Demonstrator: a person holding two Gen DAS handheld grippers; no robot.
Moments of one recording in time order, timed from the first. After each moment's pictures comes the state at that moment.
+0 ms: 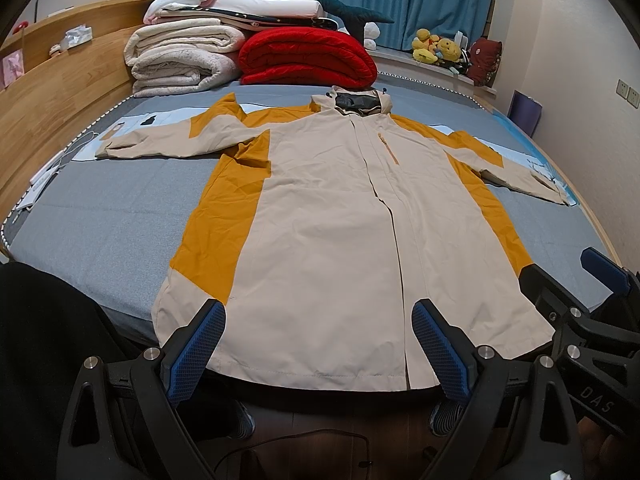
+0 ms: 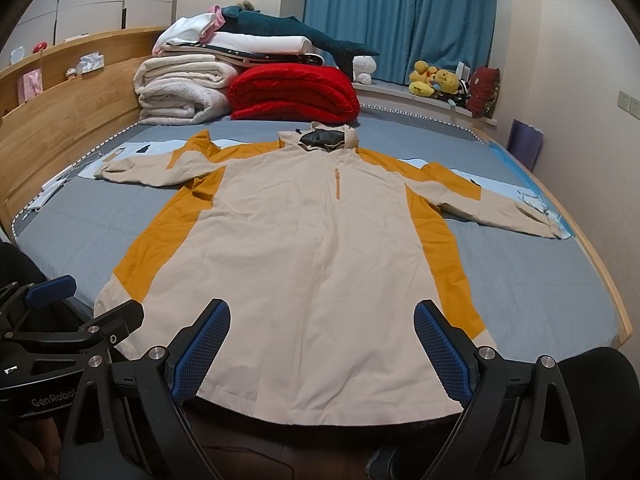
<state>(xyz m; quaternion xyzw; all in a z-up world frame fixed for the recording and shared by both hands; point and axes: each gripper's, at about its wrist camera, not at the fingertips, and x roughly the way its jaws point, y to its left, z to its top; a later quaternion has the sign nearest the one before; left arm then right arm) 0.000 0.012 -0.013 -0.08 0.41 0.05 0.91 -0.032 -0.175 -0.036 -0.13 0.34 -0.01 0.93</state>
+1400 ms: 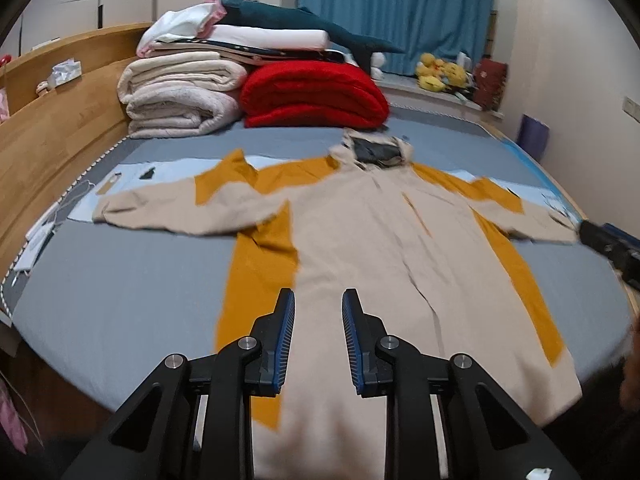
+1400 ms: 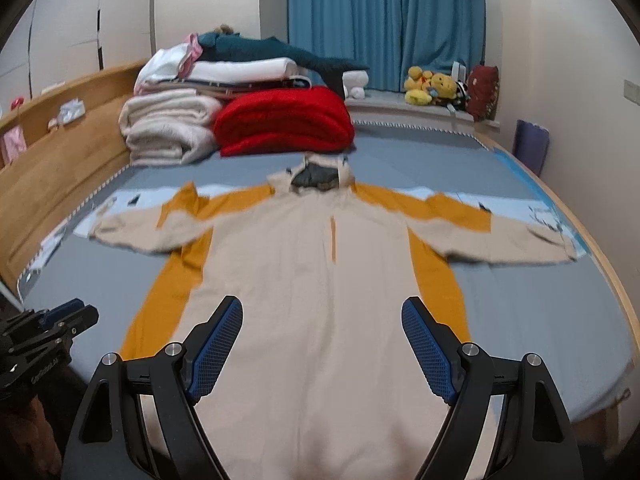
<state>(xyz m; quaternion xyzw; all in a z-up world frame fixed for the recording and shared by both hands) 0.119 0.095 0.038 -0.05 0.37 0.06 0.93 0.095 -0.189 0.040 -0.08 0.32 0.00 0.94</state>
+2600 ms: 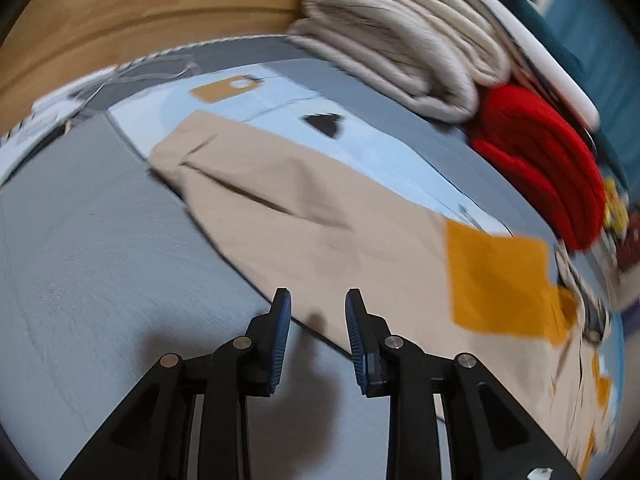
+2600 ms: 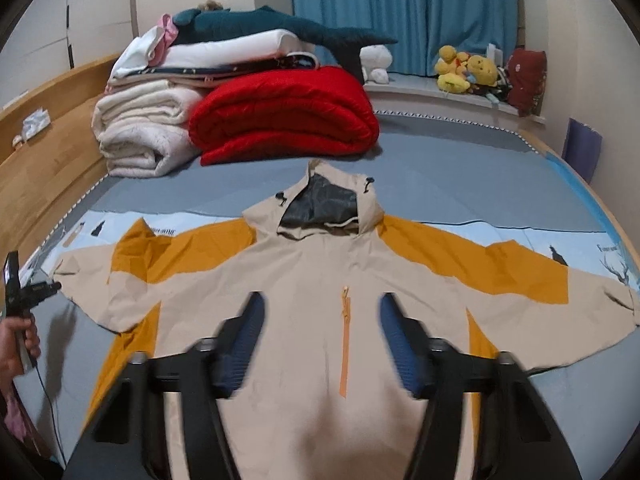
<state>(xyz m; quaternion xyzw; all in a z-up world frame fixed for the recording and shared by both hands) 0.309 0.520 -0.124 -0.29 0.37 0.24 0.85 0.386 -0.195 -0.028 -0.07 0.36 0.03 0.93</state>
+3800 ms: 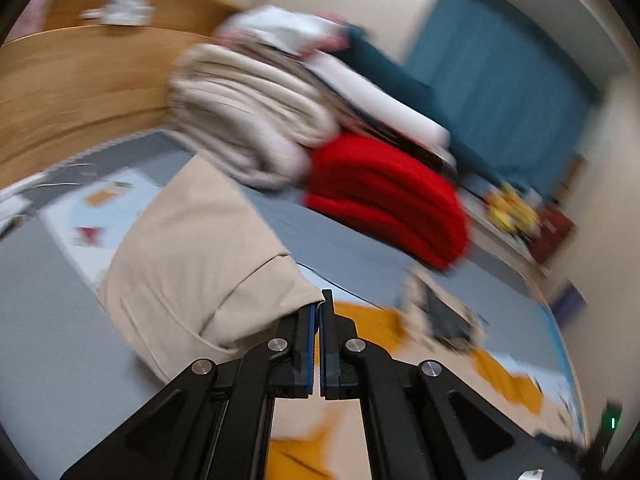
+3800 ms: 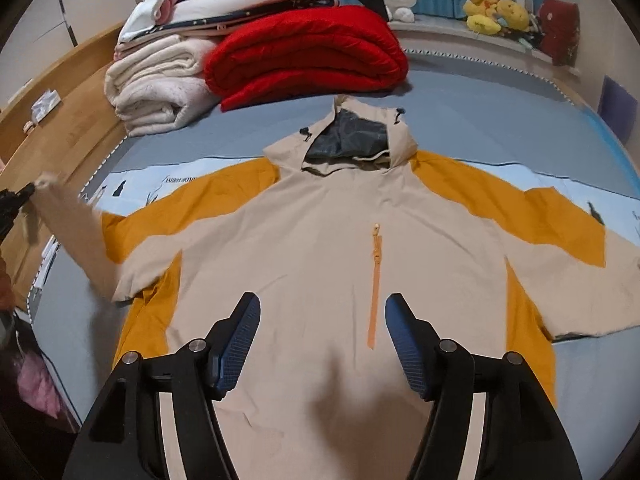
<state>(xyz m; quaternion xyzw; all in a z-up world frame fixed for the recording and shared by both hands) 0.330 0.259 0.056 -0.23 0.26 0.10 0.93 0.390 -0.202 -0.051 -0.04 0.45 0.07 0.89</state>
